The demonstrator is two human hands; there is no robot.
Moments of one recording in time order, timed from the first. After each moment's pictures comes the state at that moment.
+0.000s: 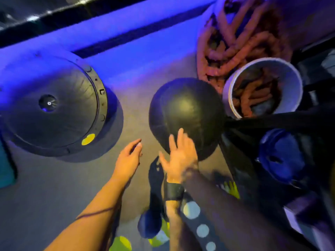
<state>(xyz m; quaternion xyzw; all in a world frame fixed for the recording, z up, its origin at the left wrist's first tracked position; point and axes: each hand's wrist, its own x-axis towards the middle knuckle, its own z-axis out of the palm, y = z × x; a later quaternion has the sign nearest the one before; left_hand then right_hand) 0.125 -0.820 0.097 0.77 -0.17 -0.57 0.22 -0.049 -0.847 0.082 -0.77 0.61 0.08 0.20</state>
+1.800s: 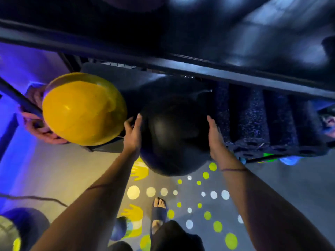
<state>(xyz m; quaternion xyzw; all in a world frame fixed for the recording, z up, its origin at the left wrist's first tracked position) -0.404 -0.587 0.539 0.51 -0.50 -0.69 0.12 -0.619 -0.362 0.478 0.17 0.82 -0.49 0.25</state>
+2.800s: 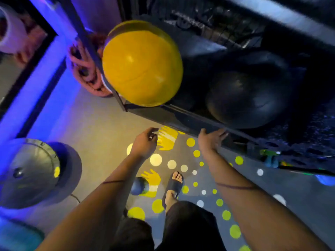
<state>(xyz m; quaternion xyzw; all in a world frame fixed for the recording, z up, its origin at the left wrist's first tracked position) -0.220 -0.611 0.460 0.51 -0.68 -0.53 -0.02 -0.412 -0.494 0.459 0.03 0.95 -0.22 0.23</state>
